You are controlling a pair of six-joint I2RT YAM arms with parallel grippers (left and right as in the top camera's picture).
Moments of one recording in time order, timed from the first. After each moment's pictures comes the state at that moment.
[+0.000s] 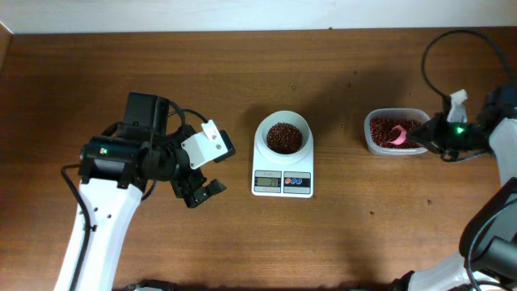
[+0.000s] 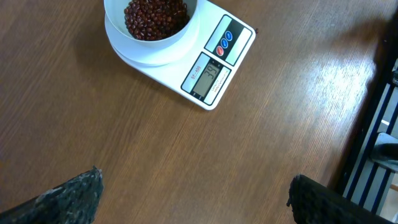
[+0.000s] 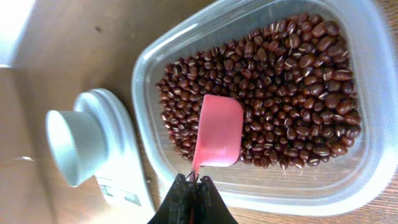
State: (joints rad) left arm -0.14 1.29 1.32 -1.25 0.46 0.89; right arm -0.48 1.82 1.33 -0.93 -0.72 -0.03
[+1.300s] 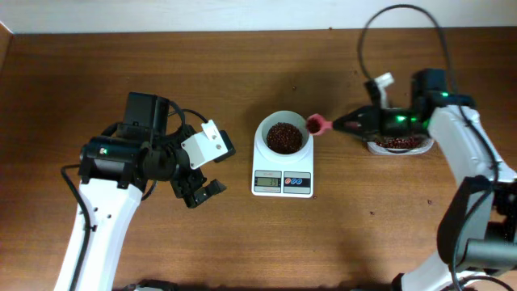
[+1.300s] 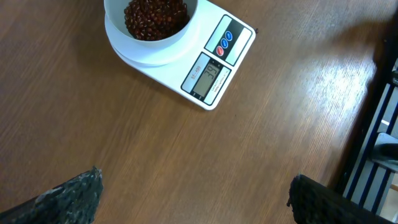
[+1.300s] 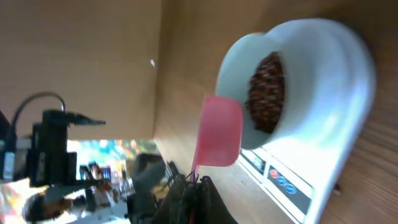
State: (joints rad) left arm -0.14 1.29 1.32 -1.25 0.46 0.89; right arm -0.08 1.82 1.33 -0.90 -1.20 -0.03
